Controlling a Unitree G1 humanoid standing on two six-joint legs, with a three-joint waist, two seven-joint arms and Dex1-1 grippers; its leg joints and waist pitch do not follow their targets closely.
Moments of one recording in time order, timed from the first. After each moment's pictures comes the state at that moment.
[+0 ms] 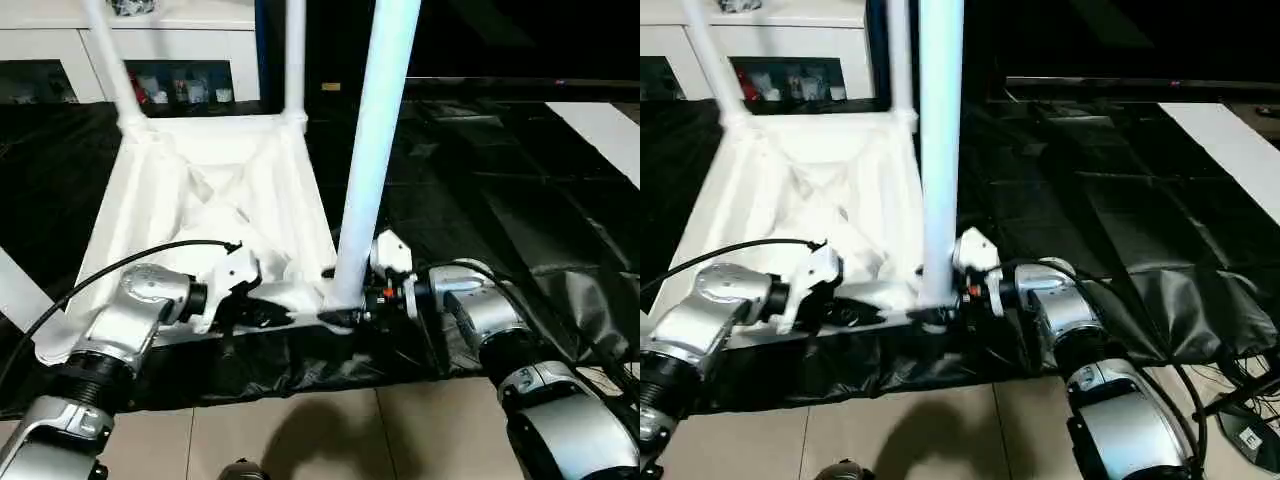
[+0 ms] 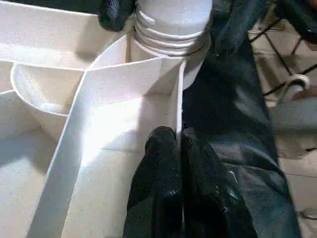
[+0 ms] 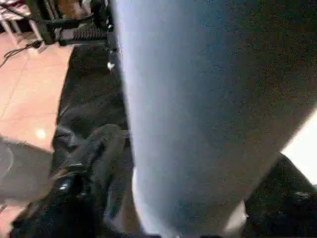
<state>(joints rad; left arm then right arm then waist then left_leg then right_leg) -0.49 0.50 -0.24 0.48 -0.08 0.15 -1.34 -0.69 -0.19 0.20 0.93 0.04 -0.19 1.32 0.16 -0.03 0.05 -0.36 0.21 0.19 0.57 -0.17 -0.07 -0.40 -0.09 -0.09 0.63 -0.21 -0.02</state>
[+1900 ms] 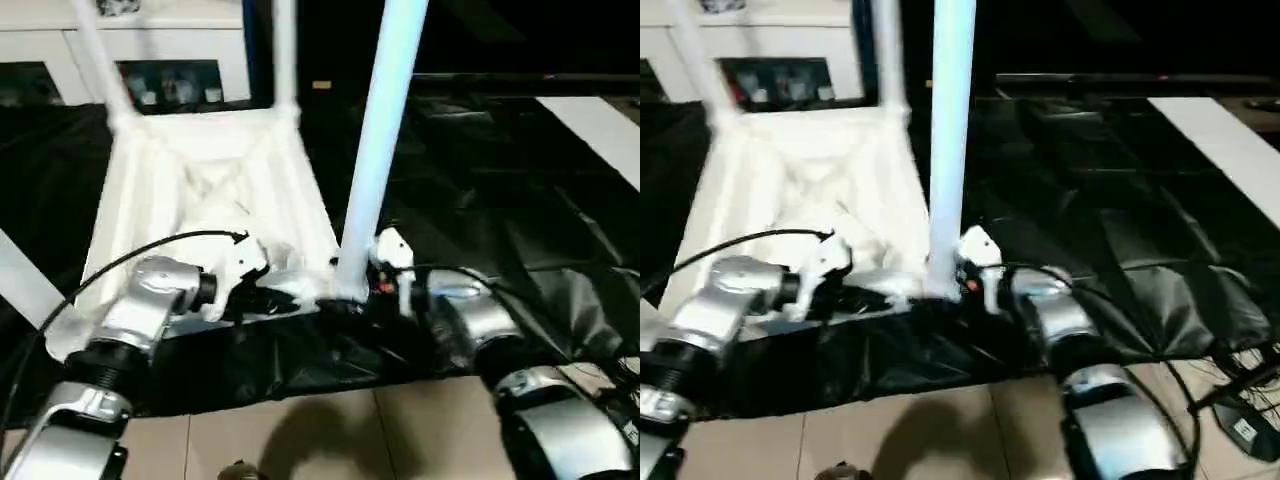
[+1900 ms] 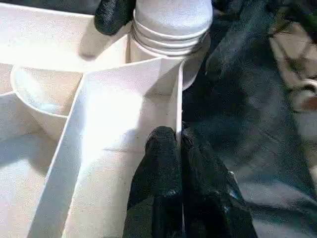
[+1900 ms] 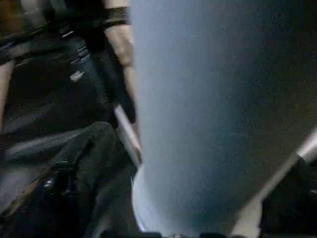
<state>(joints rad) -0.54 0.43 -0.20 0.56 -0.02 0.14 -1.32 -0.68 -0.17 0.15 0.97 0.04 -0.20 1.23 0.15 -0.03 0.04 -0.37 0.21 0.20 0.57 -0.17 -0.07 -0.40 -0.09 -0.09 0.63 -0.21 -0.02</state>
